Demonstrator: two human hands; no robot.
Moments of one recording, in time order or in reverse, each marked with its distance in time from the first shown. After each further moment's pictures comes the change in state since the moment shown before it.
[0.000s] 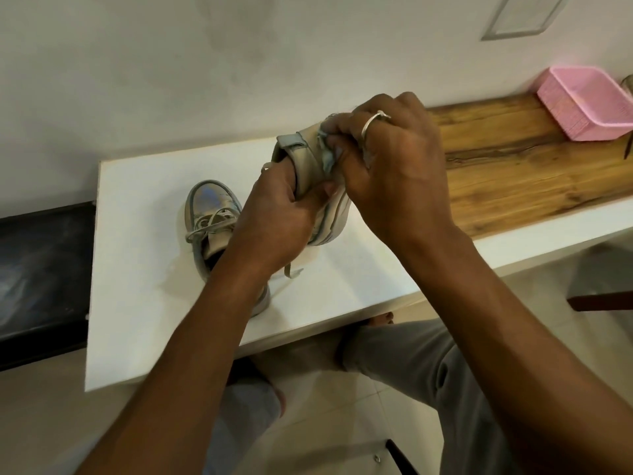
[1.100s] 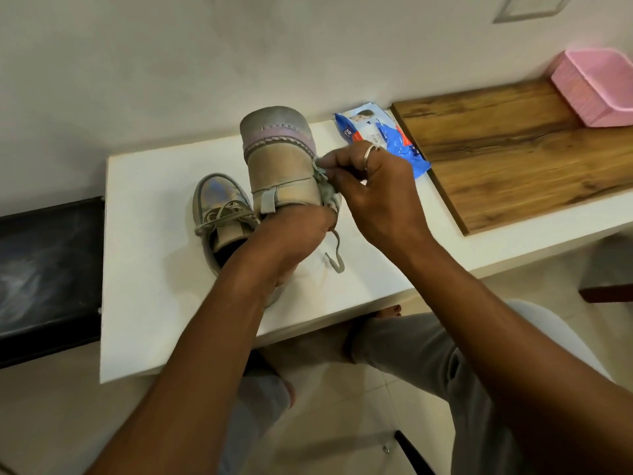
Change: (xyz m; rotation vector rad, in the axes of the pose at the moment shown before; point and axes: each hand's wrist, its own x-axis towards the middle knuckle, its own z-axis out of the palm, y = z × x) left_hand -0.002 -0.013 0.013 0.039 -0.118 -0.555; right_hand -0.032 -0.004 0.029 0.539 -0.229 0.404
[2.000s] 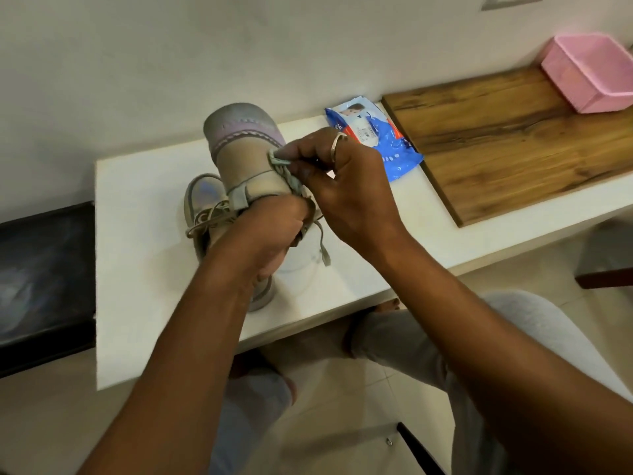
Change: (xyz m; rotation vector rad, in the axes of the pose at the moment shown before) left_hand 0.008 0.000 -0.007 -0.243 -0.002 0.020; right_hand 0.004 -0.011 0.017 0.127 0.010 -0.063
